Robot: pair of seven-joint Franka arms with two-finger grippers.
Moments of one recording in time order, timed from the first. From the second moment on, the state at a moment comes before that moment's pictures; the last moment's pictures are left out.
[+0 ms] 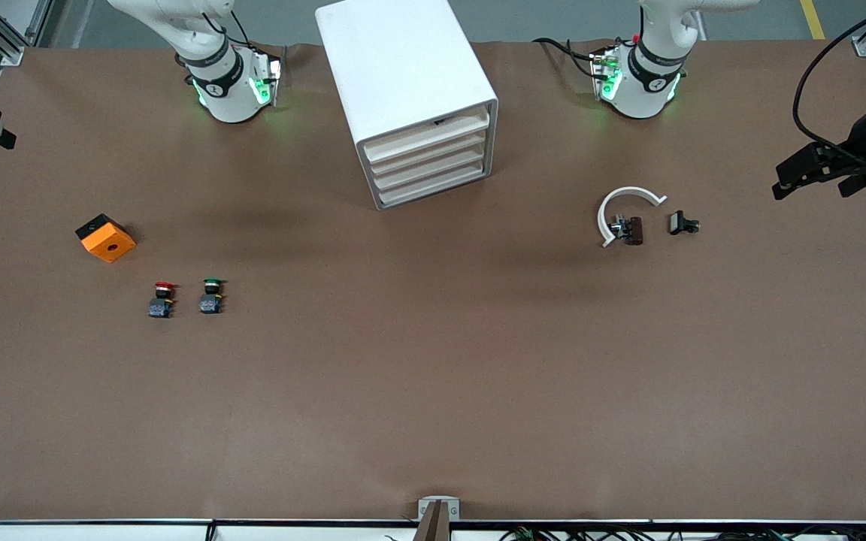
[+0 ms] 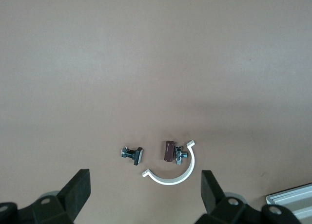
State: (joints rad) left arm -0.07 -0.08 0.05 -1.67 -0.01 1.60 -0.06; right arm -0.10 -0.14 -0.08 -1.61 0.03 1.41 -0.17
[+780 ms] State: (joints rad) left arm -0.08 -0.08 0.03 -1.65 -0.01 1.55 -0.06; right arm -0.10 -0.14 -0.08 -1.62 0.03 1.41 -0.17
